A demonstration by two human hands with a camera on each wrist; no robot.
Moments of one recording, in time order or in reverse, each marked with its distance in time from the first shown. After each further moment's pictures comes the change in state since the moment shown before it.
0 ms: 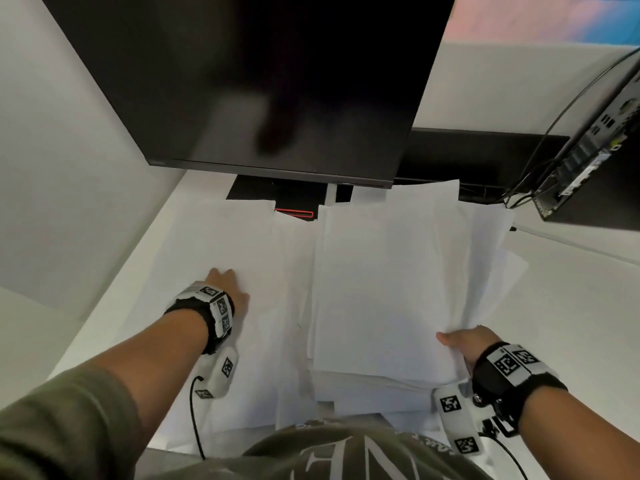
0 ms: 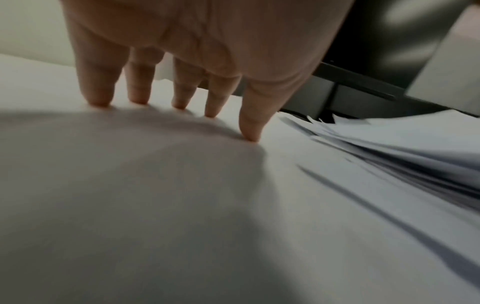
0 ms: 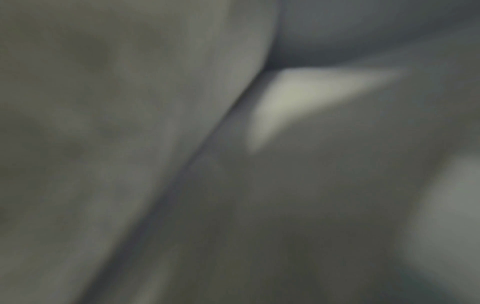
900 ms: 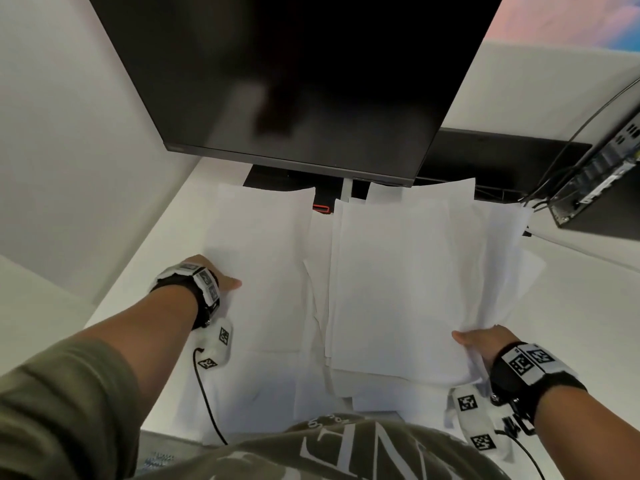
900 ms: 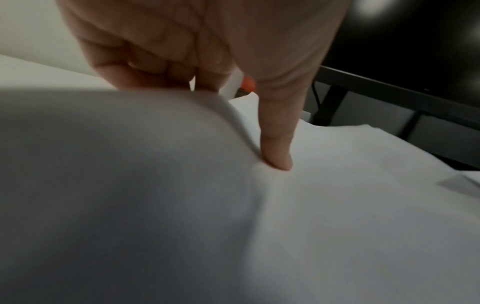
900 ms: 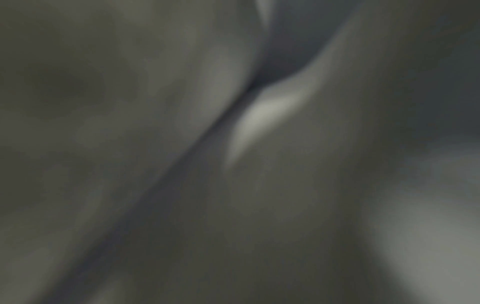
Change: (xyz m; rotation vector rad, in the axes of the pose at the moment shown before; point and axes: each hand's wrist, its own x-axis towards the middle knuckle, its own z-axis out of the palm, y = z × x) left_hand 0.016 -0.043 -0.024 -0.225 -0.012 -0.235; right_hand -0.016 -0.012 -0.004 -0.017 0.059 0.033
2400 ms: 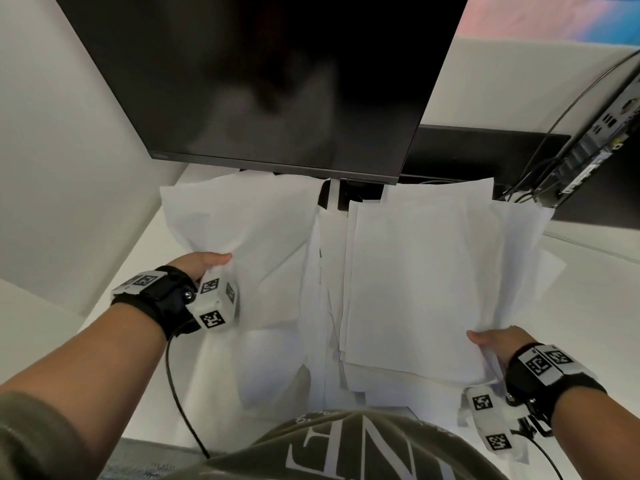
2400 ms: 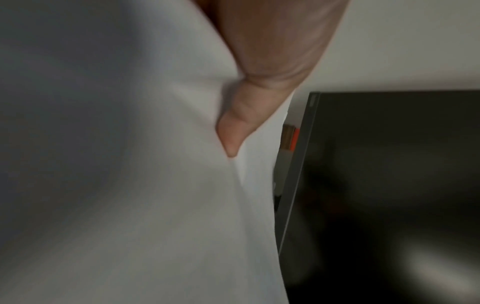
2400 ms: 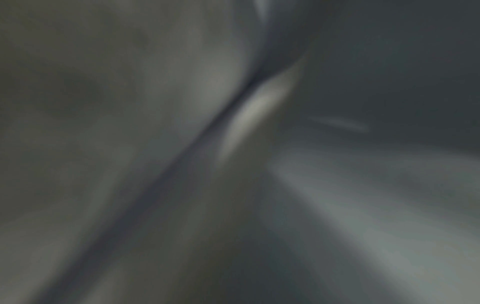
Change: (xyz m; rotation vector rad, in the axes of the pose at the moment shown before) left_hand -0.033 0.000 -0.021 -1.028 -0.442 0.046; right_hand 0.016 0.024 -0.028 -0.001 0.064 -0.030
